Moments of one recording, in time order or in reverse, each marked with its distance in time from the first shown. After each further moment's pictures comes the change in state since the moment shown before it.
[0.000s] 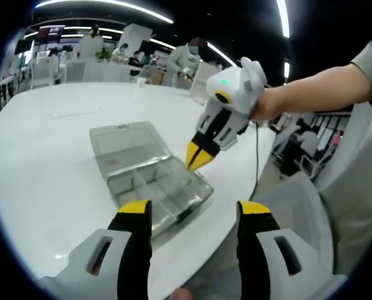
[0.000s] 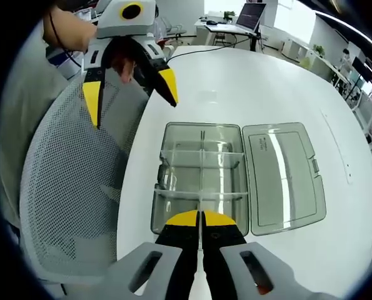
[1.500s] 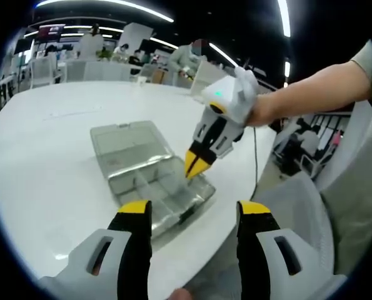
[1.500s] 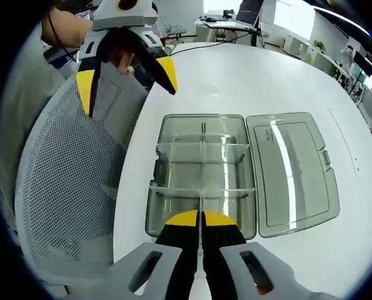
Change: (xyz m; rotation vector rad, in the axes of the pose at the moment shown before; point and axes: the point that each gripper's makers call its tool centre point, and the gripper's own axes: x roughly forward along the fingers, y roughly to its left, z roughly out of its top) left arm 0.002 0.006 0.000 -0.002 0.007 0.000; right arm 0.018 0.001 -0.009 0.018 0.001 0.031
